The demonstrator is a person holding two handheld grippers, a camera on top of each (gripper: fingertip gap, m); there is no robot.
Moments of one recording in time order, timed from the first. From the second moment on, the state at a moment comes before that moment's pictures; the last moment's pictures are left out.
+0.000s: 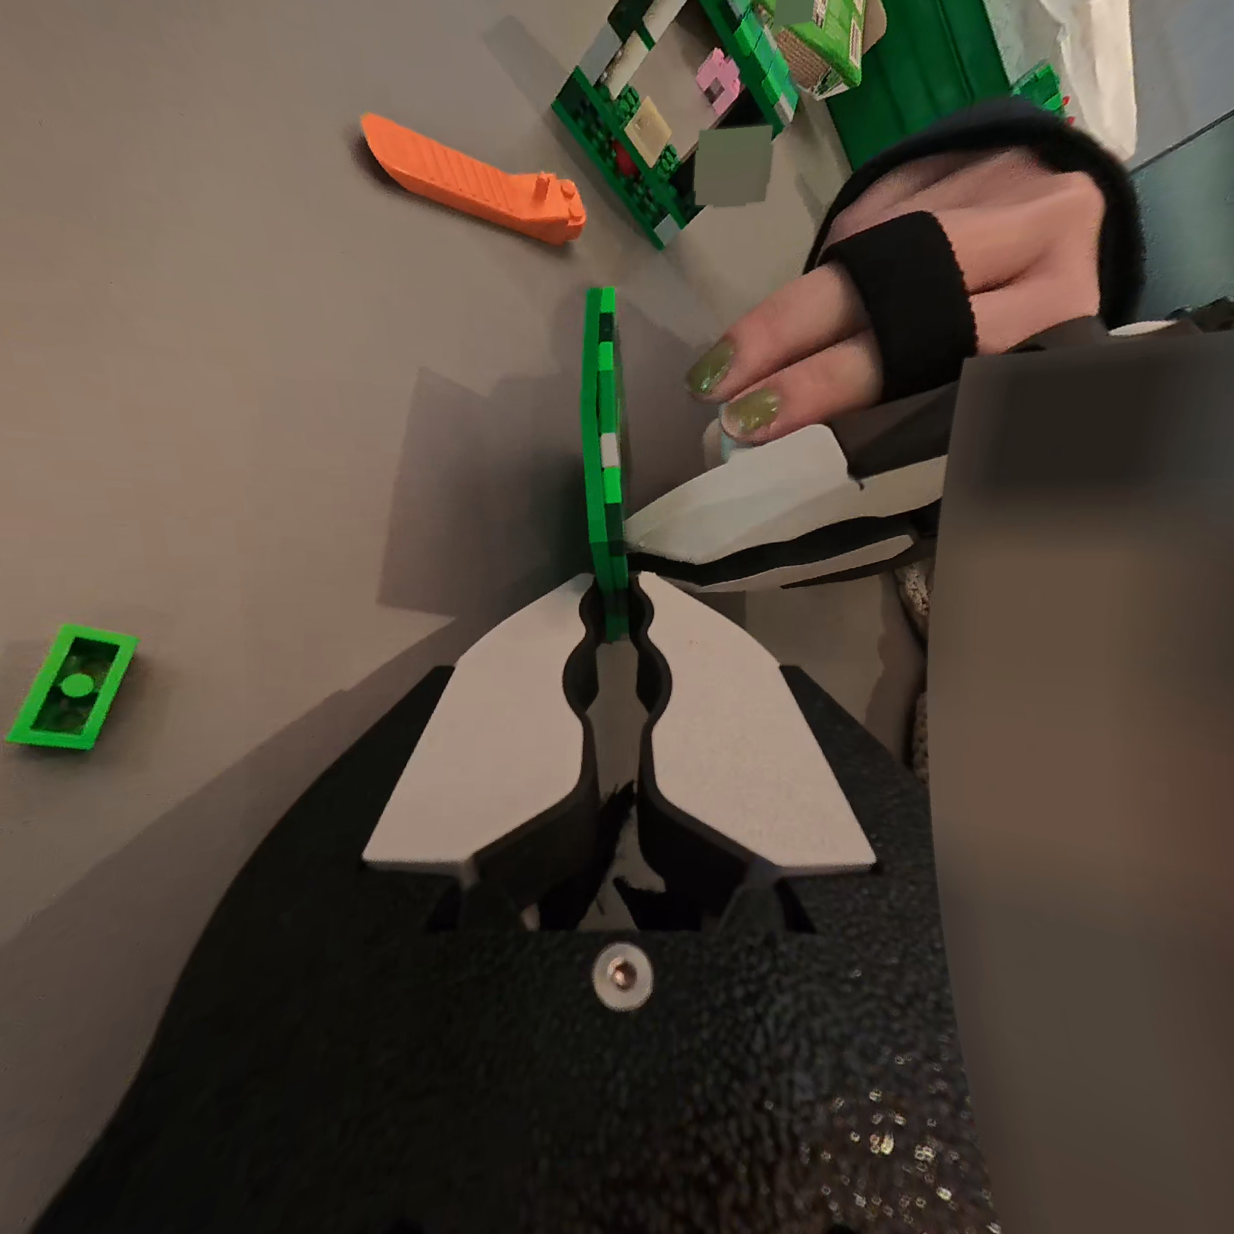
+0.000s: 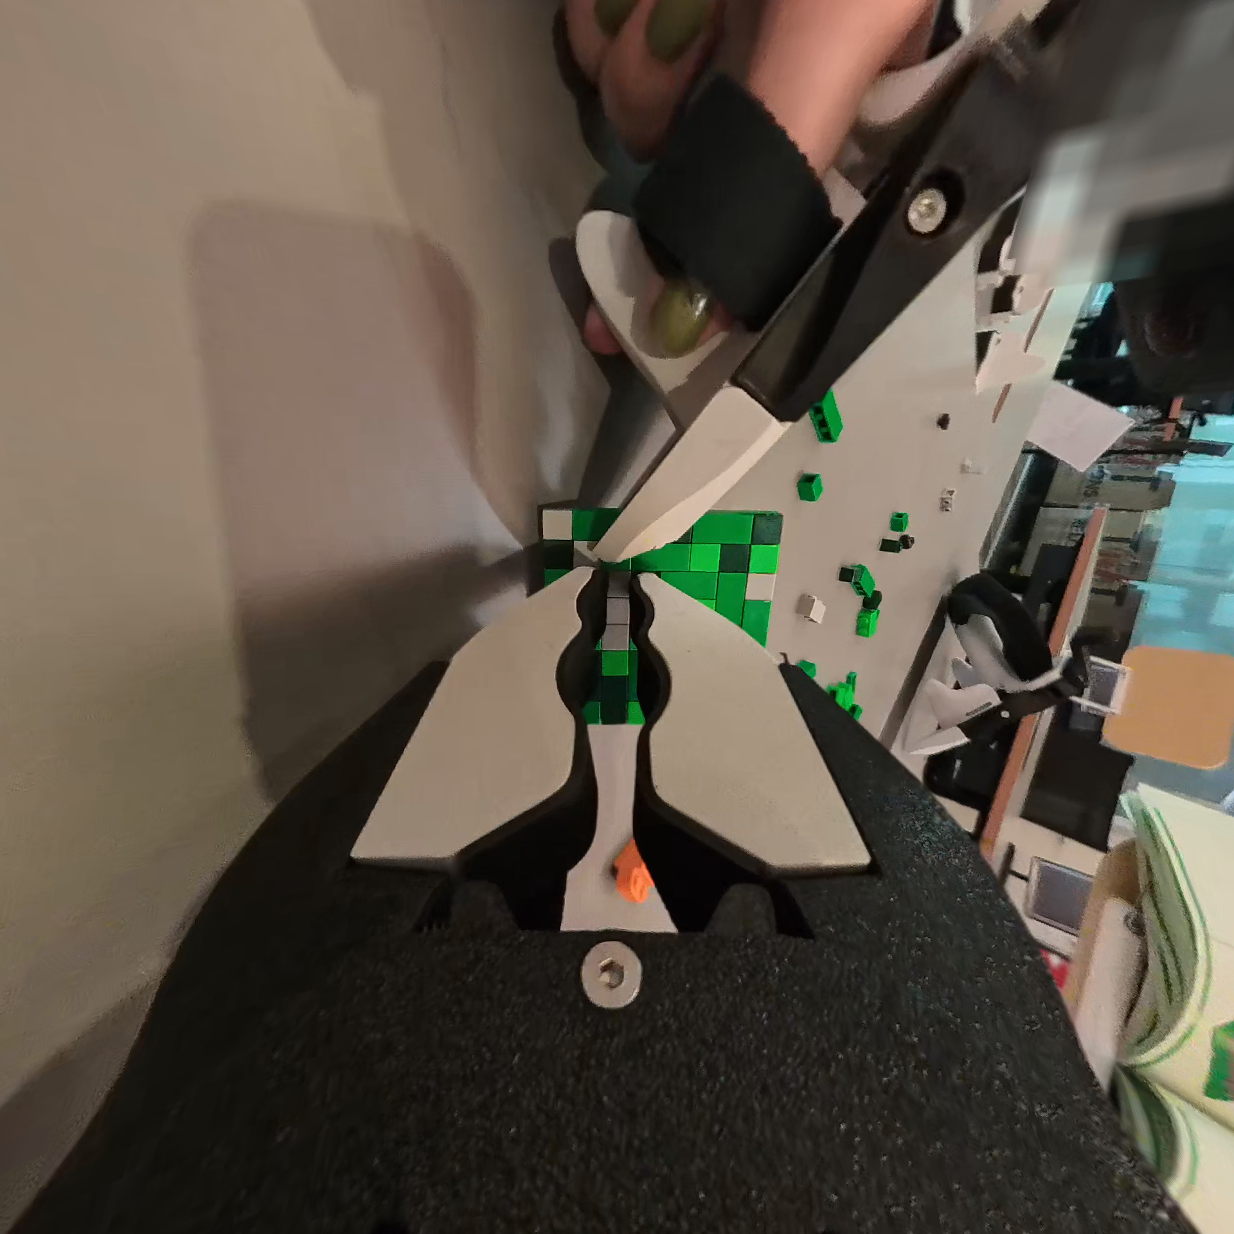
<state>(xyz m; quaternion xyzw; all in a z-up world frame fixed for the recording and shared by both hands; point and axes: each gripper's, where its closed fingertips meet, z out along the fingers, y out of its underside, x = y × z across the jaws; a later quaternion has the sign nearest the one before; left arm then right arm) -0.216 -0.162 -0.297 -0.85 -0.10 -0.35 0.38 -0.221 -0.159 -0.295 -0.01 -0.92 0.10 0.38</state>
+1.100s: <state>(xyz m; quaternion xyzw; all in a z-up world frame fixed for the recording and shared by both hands) -0.215 -0.162 -0.297 -0.85 -0.10 -0.36 0.37 -0.216 -0.165 -0.296 -0.07 -0.90 0.26 0.35</state>
